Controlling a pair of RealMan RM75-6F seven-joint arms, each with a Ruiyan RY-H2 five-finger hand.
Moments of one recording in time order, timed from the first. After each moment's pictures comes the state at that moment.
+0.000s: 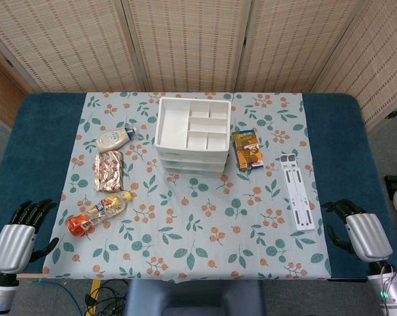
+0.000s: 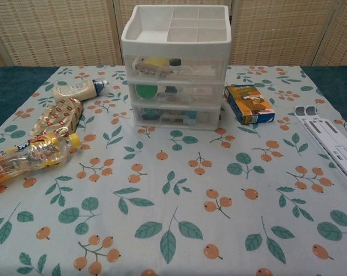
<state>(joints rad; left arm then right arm) -0.10 -1.15 -0.02 -1.69 1.61 1.53 0.09 0.11 -1.06 0.02 -1.73 -1.58 1.45 0.03</state>
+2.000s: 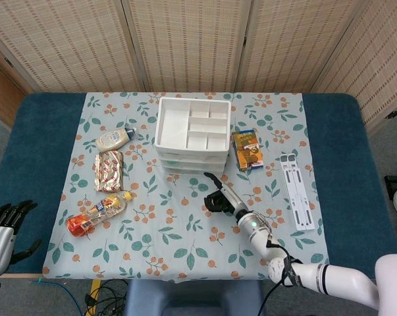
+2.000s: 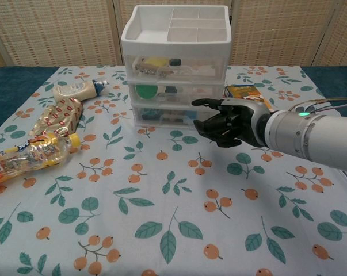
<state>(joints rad) -0.08 -1.11 -0.02 -1.62 1.57 1.54 -0.04 0.75 -1.65 0.34 -1.55 -0.77 0.72 0.33</state>
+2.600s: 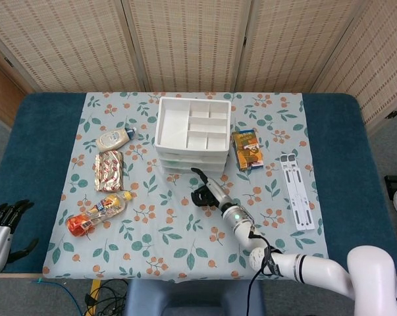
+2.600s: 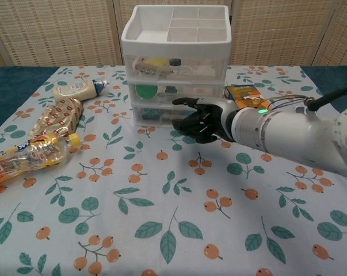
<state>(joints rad) -0.07 -1.11 -0.03 -1.60 1.55 1.54 -0.05 0.87 -1.77 0.38 -1.40 -0.69 0.69 0.24</state>
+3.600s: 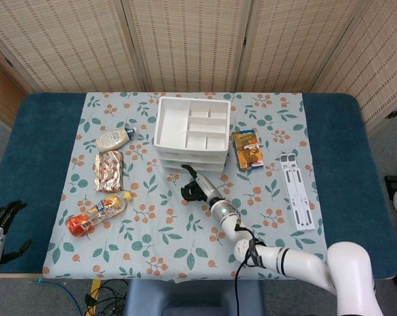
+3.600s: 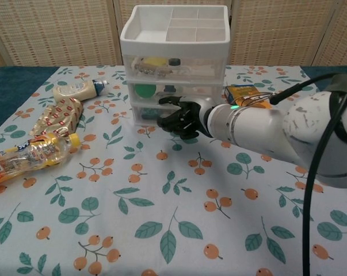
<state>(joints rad) -0.06 -1.09 -0.03 -1.59 1.53 1.53 -0.07 0.96 -1.87 0.44 -1.24 -0.63 0.65 0.20</state>
